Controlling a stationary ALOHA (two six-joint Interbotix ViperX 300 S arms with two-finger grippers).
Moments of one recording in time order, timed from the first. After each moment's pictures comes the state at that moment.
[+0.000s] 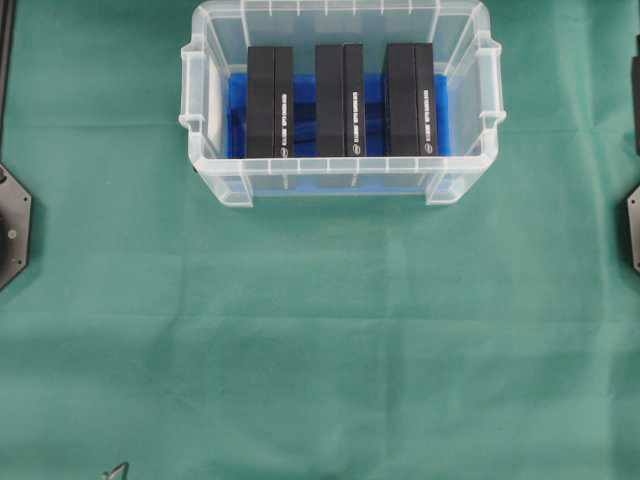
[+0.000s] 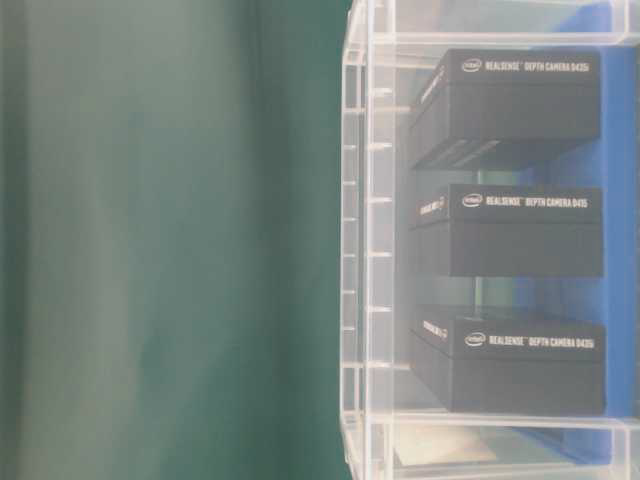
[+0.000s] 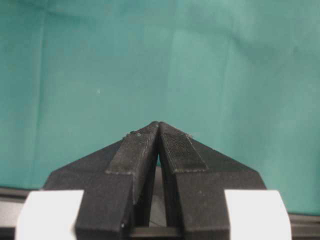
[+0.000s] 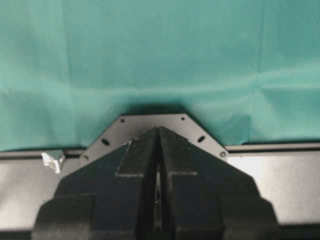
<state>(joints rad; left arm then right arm) -0.01 -0.86 0.52 0.02 1.40 -0.17 -0.01 -0.67 0.42 -0.01 1.60 0.18</state>
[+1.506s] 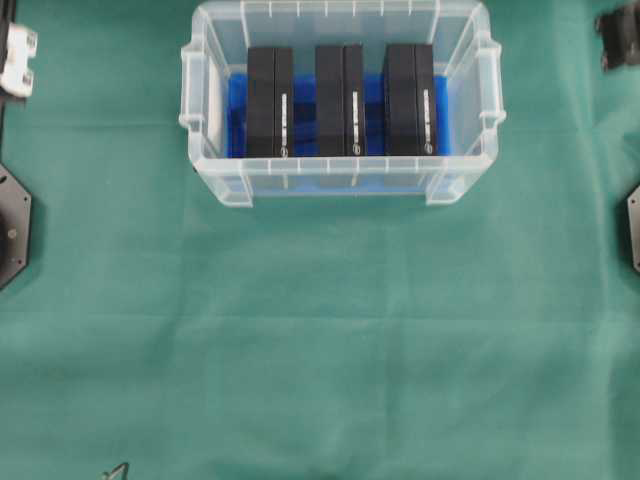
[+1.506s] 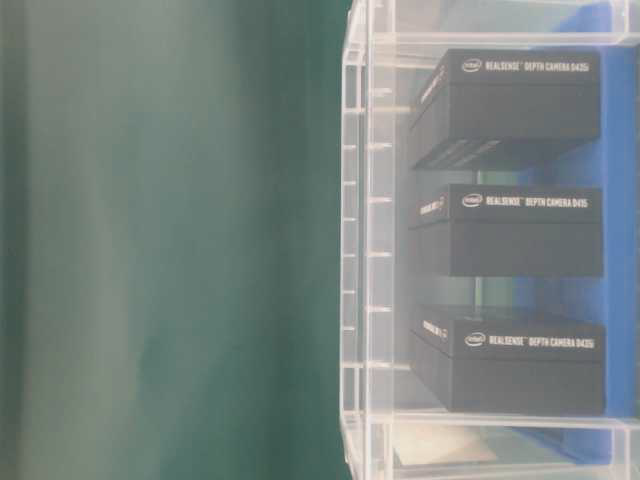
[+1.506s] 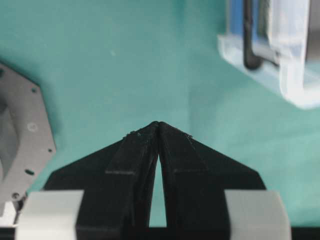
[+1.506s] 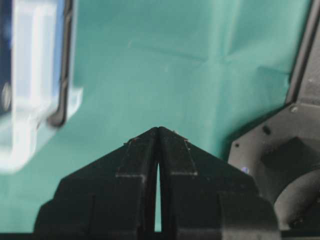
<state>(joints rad) 0.42 -0.70 0.50 0.04 1.42 -1.11 -0.44 -0.58 0.42 -0.18 1.48 1.18</state>
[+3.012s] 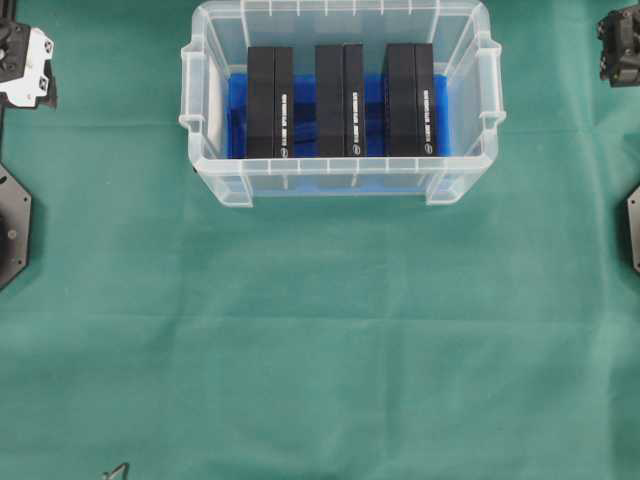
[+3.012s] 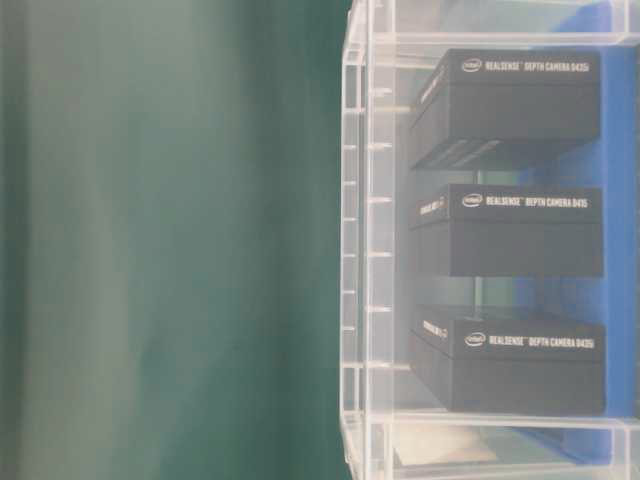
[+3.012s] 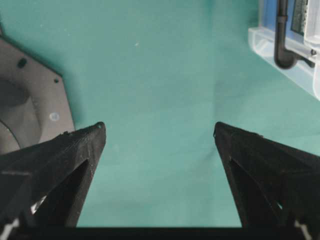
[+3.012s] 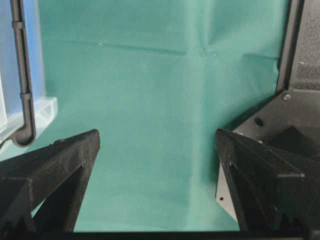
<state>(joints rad) 0.42 -0.66 0.50 0.03 1.47 -1.09 -0.46 -0.61 0.54 -0.16 1.44 1.24</state>
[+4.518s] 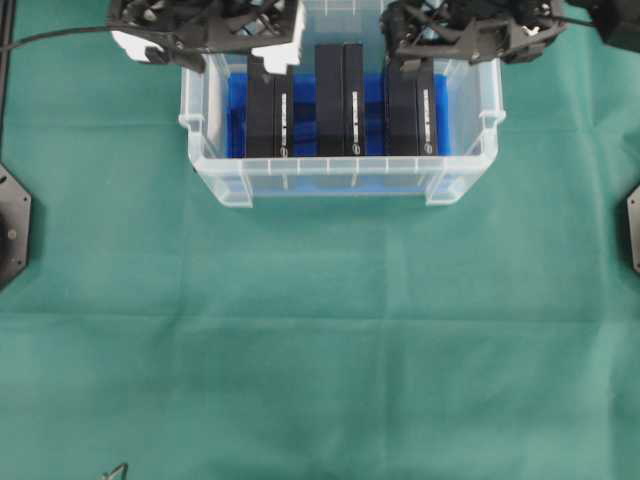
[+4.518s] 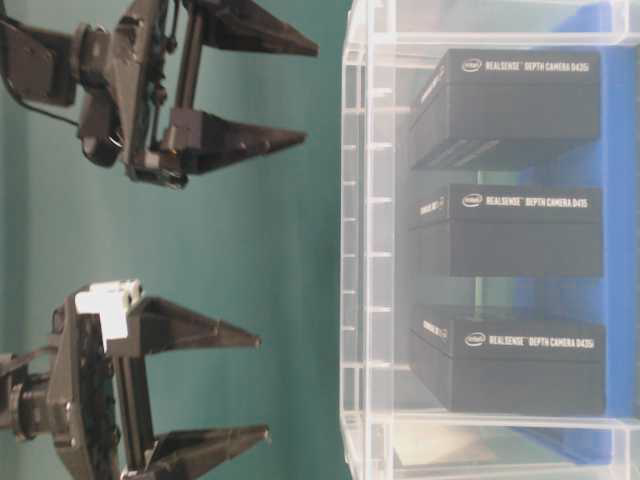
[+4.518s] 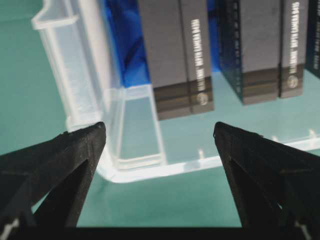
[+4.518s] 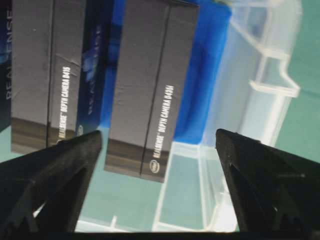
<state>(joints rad) 0.30 0.04 -0.10 0.04 1.44 -1.15 -0.33 -0.05 0.10 -0.10 1.25 1.25</state>
